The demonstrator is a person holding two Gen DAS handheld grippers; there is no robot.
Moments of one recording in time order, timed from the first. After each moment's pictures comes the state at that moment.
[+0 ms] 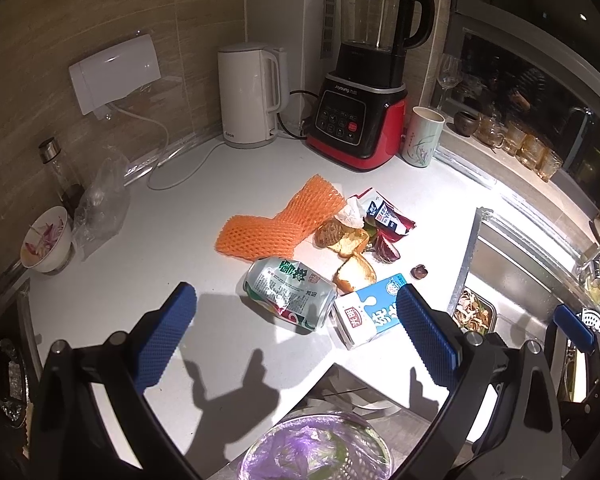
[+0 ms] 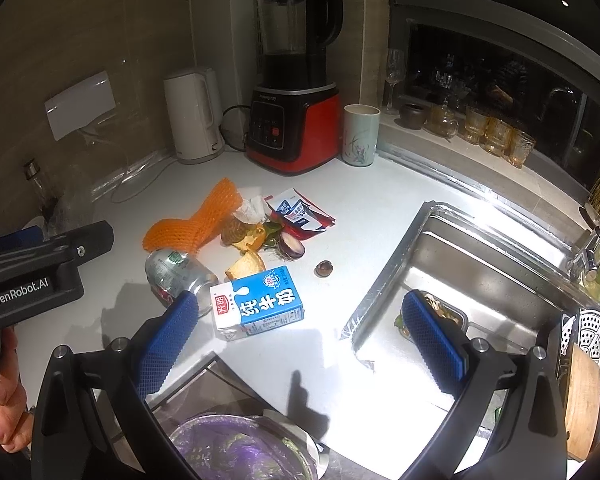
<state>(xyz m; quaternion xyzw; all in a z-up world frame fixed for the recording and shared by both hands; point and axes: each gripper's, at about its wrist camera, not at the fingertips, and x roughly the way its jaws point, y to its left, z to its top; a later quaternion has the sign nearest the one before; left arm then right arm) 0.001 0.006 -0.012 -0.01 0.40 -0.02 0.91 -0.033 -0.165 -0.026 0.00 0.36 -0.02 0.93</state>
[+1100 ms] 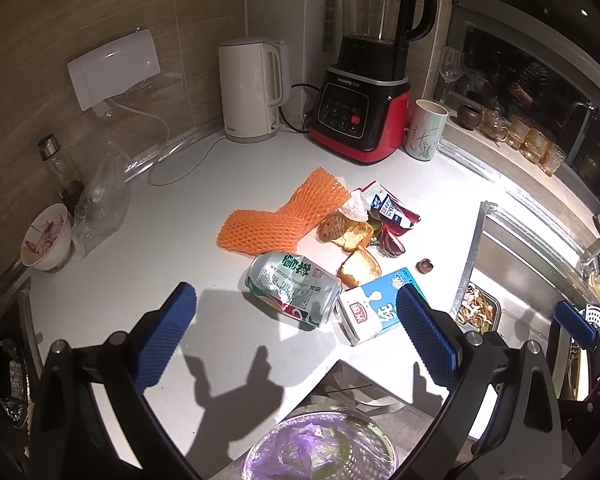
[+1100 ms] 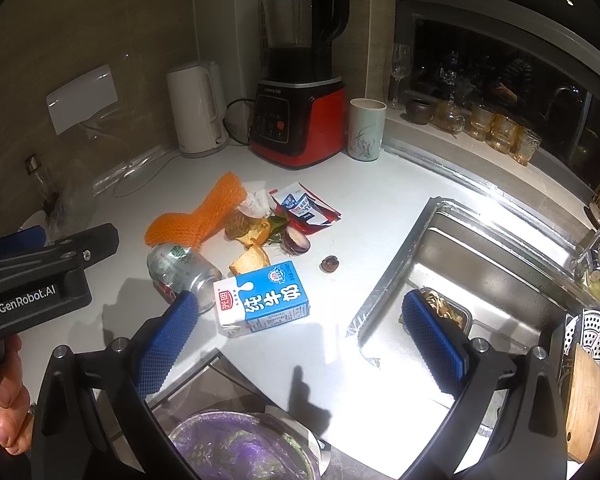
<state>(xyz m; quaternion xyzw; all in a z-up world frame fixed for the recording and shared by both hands) 0.005 0.005 -0.017 0.00 0.42 -0.01 0.91 -0.030 -0.162 -0.029 0.00 0.37 -0.01 0.93</state>
